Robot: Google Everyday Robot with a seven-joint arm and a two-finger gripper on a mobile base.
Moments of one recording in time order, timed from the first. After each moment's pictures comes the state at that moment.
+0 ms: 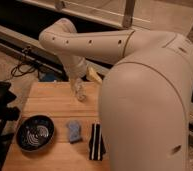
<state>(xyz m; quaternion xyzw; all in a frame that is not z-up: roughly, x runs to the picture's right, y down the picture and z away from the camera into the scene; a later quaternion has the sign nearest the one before) -0.036 -0.011 0.659 -0.13 0.37 0.63 0.67</state>
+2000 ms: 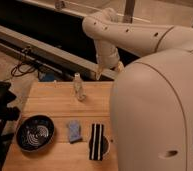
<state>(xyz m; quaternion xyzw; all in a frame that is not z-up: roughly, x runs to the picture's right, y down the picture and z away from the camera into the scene) 0.092 -0.046 0.676 -0.14 0.37 0.73 0.56</state>
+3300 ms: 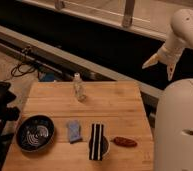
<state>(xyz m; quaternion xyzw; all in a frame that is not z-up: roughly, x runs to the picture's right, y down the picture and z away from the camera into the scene) 0.325 -0.066 0.706 -0.22 0.25 0.83 0.45</state>
